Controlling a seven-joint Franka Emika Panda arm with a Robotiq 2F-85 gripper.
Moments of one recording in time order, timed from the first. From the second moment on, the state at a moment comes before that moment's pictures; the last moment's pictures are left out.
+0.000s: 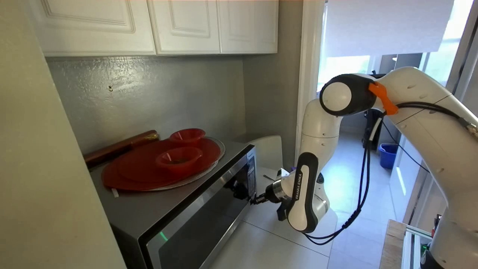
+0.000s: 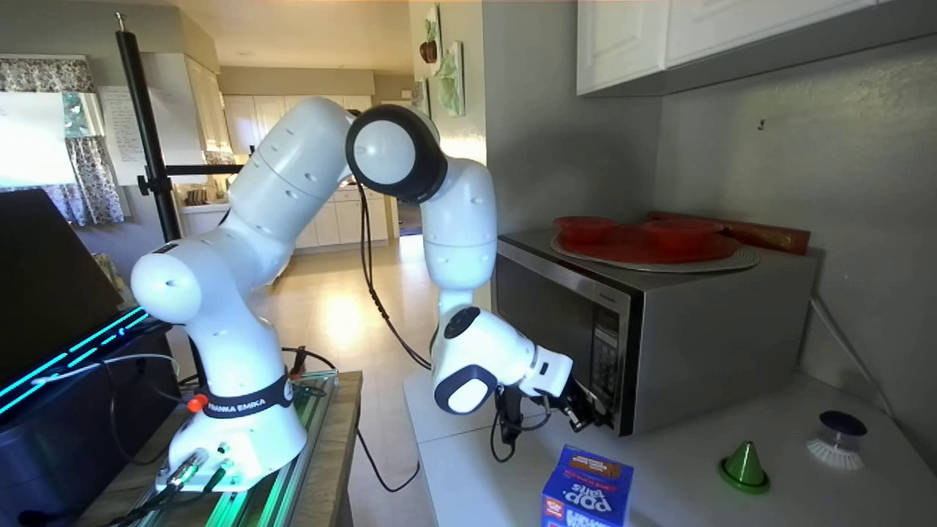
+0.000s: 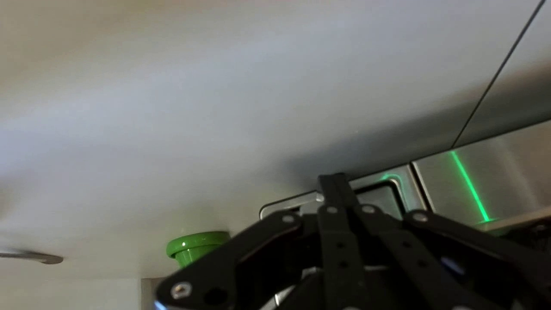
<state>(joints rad) -0.23 0.80 0.12 -2.38 -0.12 4.01 0.15</state>
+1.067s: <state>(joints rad) 0.08 0.61 -0.19 -2.35 0.11 3.46 -0.03</state>
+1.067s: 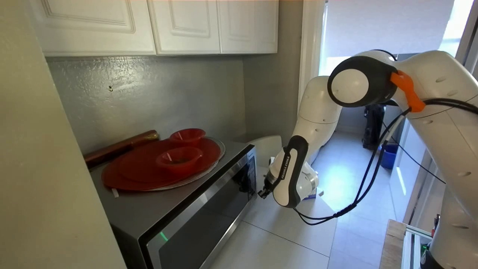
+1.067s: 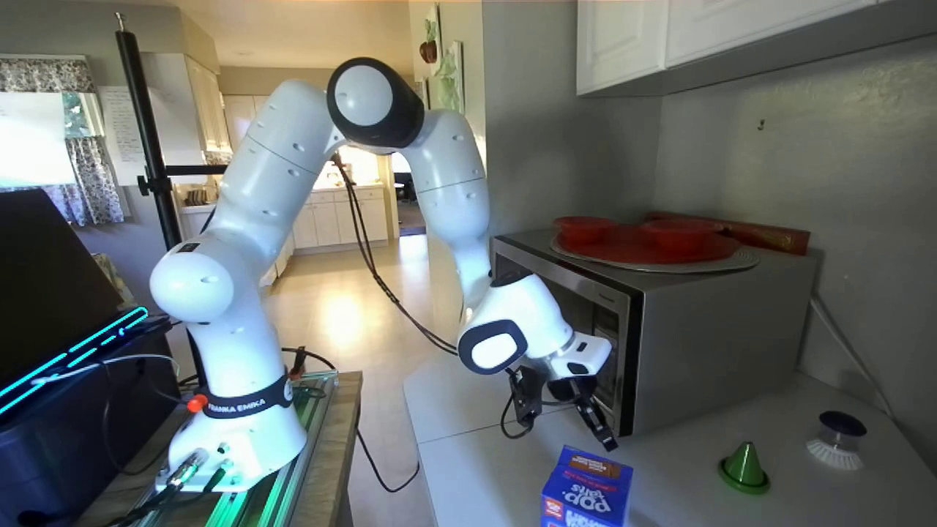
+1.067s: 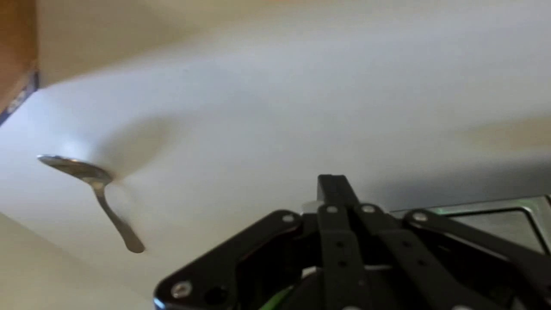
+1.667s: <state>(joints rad) 0.45 0.64 -0.52 -2.36 0.11 3.28 -0.08</state>
